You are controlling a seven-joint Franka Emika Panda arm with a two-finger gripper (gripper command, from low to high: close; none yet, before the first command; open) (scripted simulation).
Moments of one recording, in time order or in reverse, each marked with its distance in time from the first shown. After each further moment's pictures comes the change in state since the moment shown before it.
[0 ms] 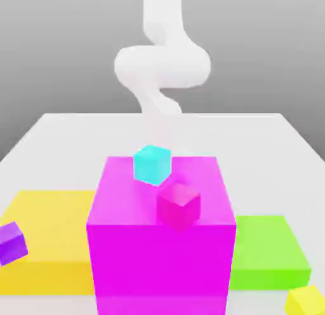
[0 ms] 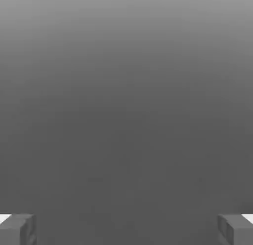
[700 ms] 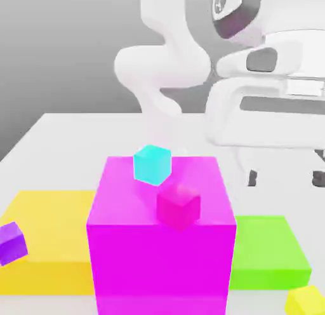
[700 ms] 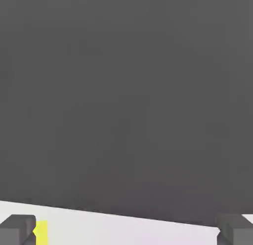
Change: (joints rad) arm 0.055 0.767 0.235 0.081 -0.212 0.161 0.278
